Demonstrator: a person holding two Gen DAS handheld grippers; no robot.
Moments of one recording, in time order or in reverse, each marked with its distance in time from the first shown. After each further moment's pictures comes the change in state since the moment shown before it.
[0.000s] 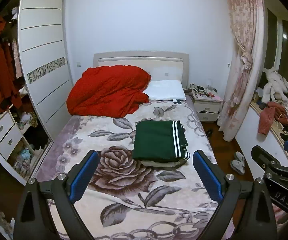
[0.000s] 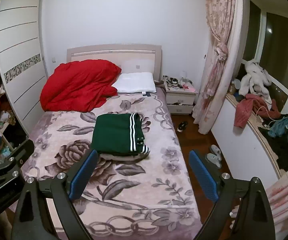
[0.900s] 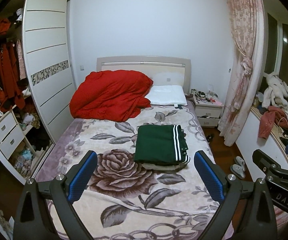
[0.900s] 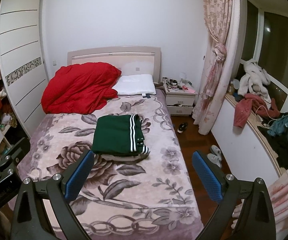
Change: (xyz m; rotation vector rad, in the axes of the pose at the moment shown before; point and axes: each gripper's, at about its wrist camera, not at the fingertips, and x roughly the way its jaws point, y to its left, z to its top) left arm -0.022 -0.001 0.001 -0.012 -0.036 0.017; right arm -0.015 -0.011 -0.004 0.007 -0.012 0.010
